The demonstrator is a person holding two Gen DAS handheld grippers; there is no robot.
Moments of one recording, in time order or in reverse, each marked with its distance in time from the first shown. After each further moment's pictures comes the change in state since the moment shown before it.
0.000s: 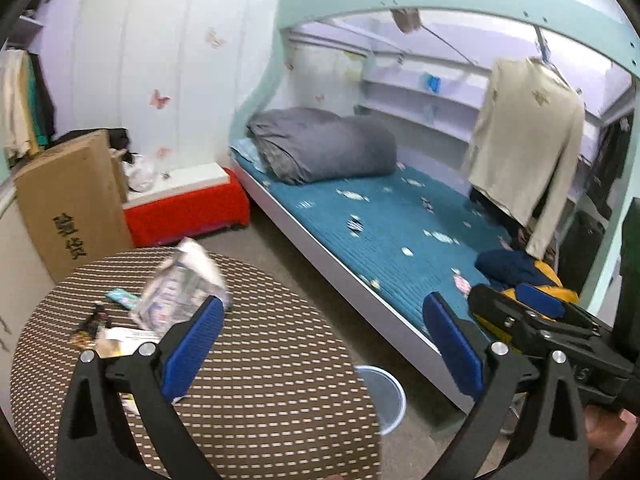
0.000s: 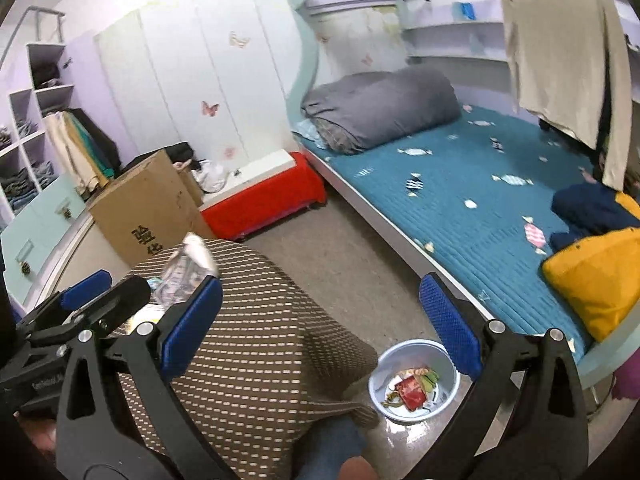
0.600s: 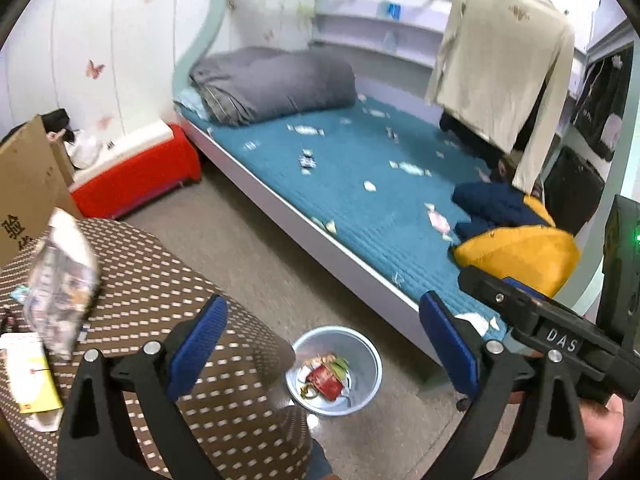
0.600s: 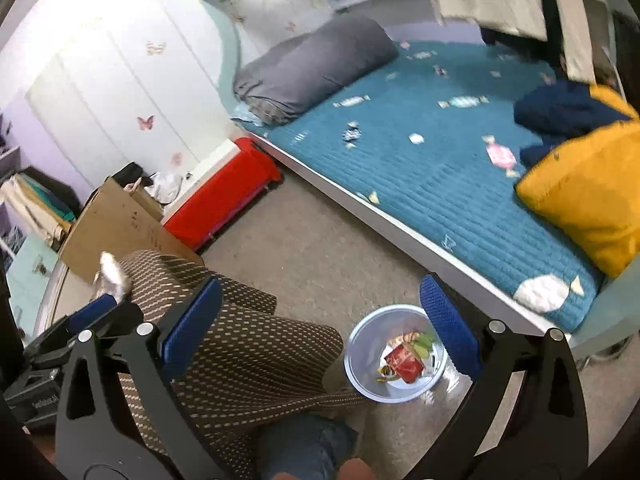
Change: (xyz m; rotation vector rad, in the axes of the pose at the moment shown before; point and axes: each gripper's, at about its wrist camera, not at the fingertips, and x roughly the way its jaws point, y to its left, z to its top) left arm 0.119 -0.089 -0.026 0.110 0.218 -0.108; right arm 0.060 -0.145 -0.033 0.260 0.093 -0.072
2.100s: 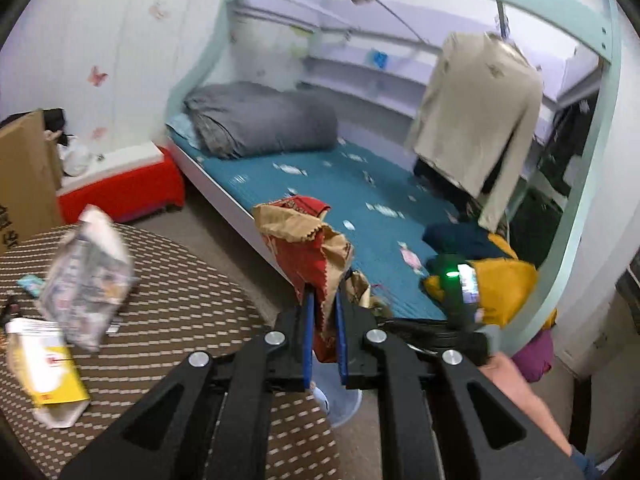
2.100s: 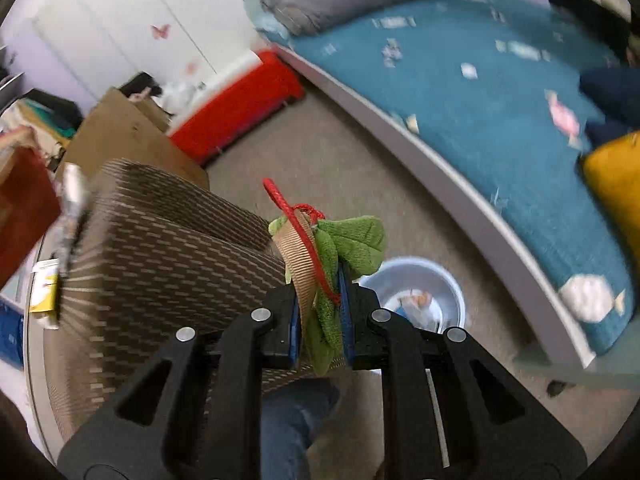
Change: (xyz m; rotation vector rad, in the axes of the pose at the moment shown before) left arm -0.044 0.040 -0.032 -0.040 -0.130 -0.146; right arm 0.139 -0.011 -0.035 -0.111 0.329 0.051
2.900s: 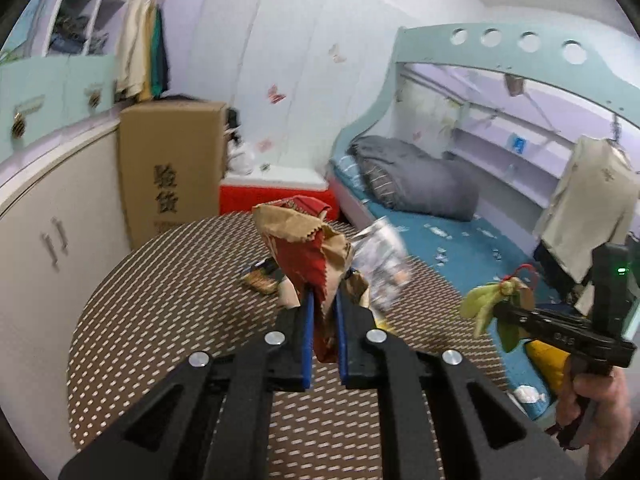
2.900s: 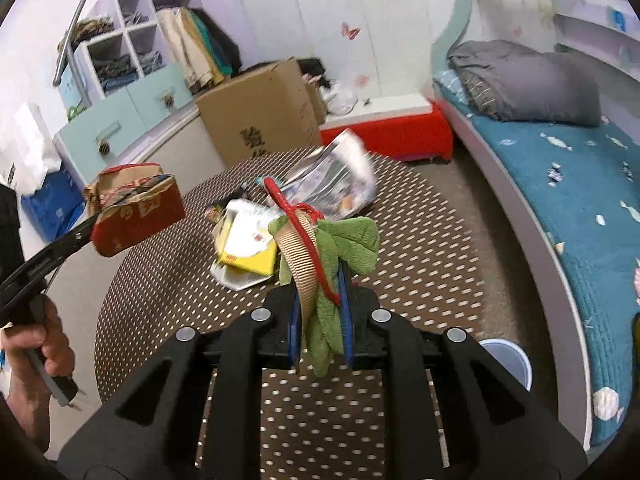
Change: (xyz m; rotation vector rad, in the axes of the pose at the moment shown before) left arm -0.217 0.168 -0.073 -0.279 -0.235 0.424; right arm -0.105 0.256 -0.059 -0.511 -0.163 0.263
